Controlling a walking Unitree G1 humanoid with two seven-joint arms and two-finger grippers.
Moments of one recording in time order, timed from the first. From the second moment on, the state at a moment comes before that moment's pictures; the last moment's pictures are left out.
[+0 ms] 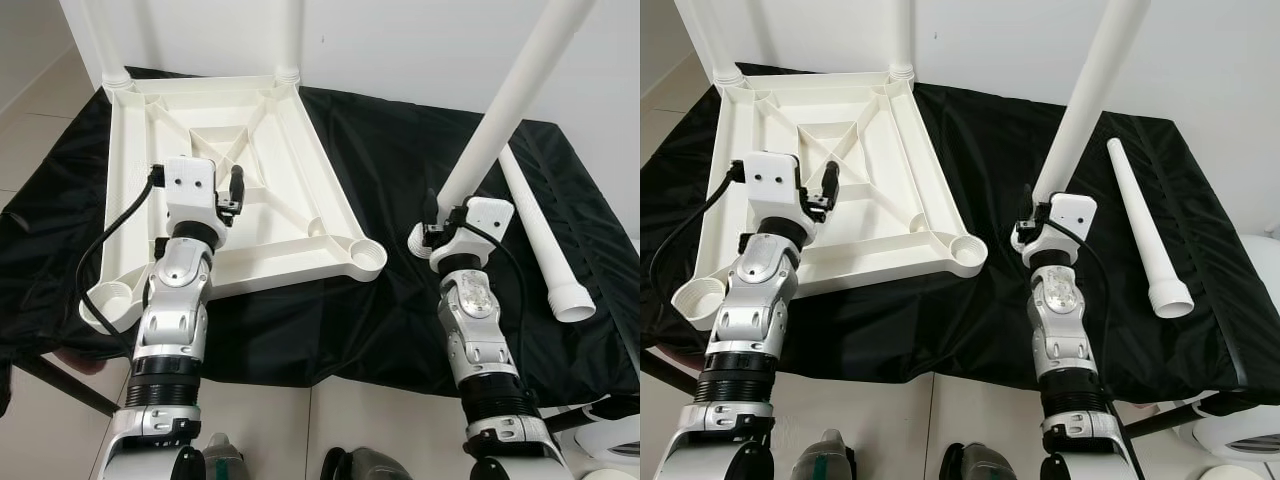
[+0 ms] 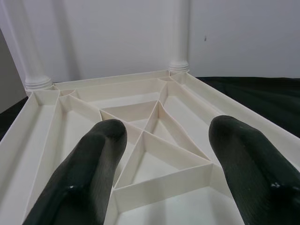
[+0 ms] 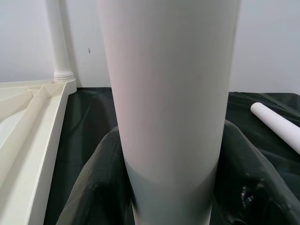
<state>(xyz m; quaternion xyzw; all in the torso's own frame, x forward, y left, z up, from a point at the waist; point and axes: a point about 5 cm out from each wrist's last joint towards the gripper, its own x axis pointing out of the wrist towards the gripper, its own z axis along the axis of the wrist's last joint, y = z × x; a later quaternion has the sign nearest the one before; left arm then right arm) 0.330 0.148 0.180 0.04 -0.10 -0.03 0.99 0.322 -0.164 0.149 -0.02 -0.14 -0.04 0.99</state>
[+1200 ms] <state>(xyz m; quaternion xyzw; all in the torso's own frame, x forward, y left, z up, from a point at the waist) 0.290 0.148 0.167 0.03 -0.09 -0.04 0.99 0.288 -0.164 0.145 -0.04 -0.15 0.00 0.99</state>
